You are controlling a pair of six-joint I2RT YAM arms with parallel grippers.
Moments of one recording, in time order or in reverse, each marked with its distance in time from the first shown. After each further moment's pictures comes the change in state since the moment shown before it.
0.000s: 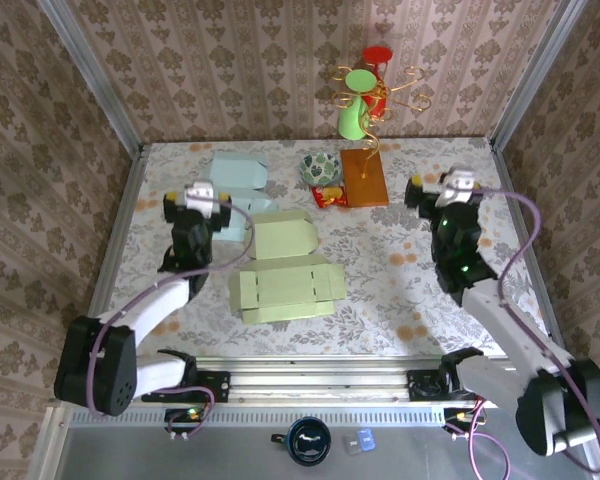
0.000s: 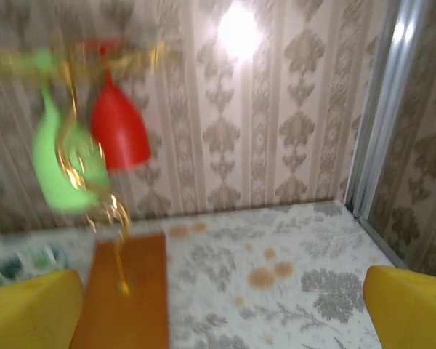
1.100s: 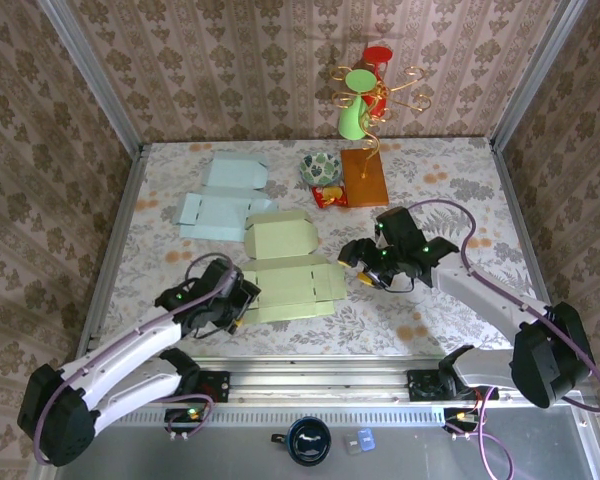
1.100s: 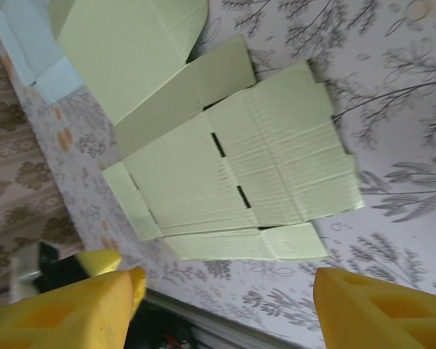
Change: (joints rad) left arm -0.351 -0.342 -0.207 -1.019 0.526 -1.721; right arm 0.266 0.281 0.070 -0.684 -0.850 0.983
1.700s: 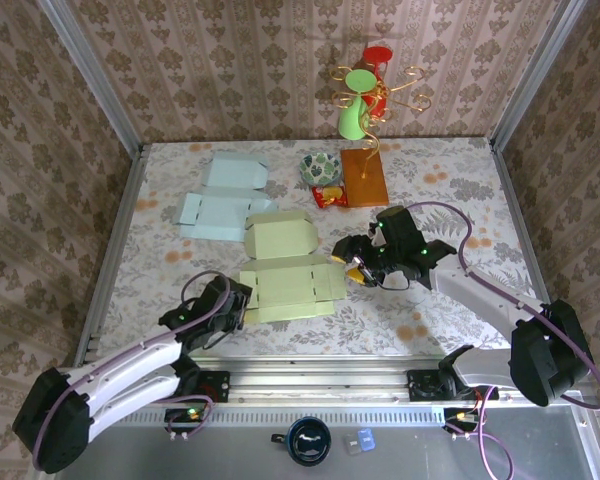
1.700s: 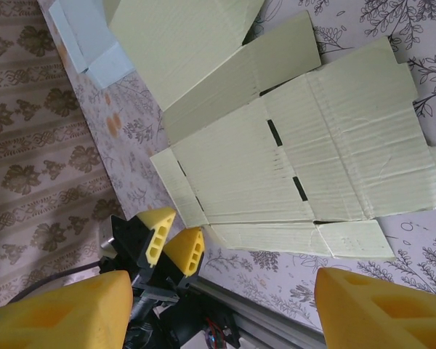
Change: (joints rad) left arm -0.033 -0.071 -0.224 0.332 -0.182 -0.220; right arm 0.000 0.007 -0.024 0.129 -0.092 0.074
